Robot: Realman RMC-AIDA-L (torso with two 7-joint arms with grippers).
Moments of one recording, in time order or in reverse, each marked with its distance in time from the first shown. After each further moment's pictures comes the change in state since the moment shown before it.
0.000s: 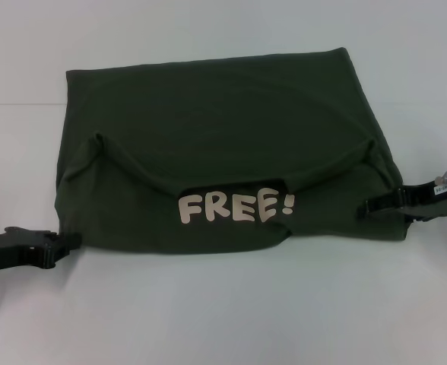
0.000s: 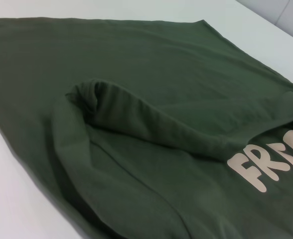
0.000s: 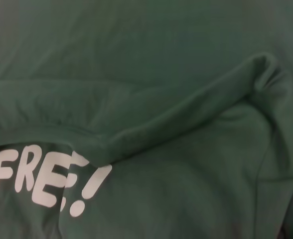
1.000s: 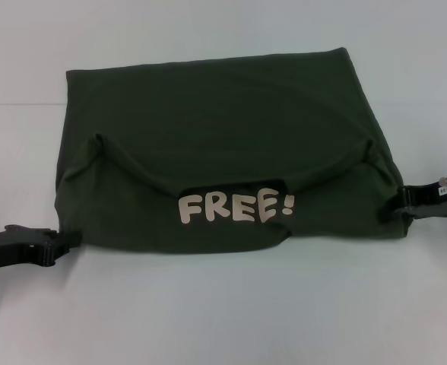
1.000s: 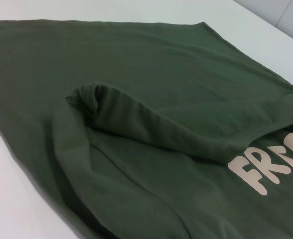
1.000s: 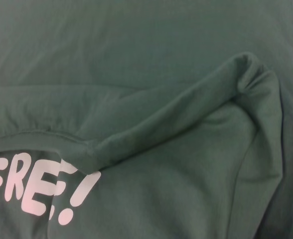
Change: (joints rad) left arm -0.004 0.001 -0.003 0.000 0.000 0.000 -0.002; right arm -0.016 0.001 0.008 0.000 0.005 0.024 -0.001
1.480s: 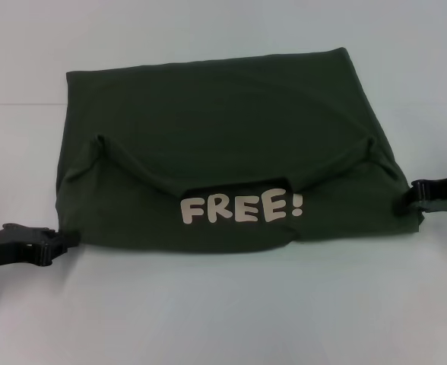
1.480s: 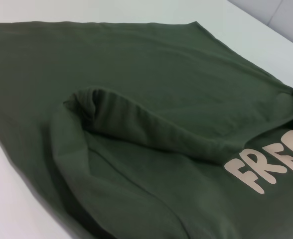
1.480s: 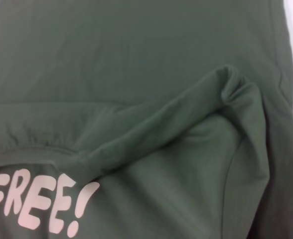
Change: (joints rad) left arm -0.003 0.016 0.002 0.000 0.002 0.033 -0.004; right arm -0.014 -0.023 0.077 0.000 0.004 -0.023 -0.058
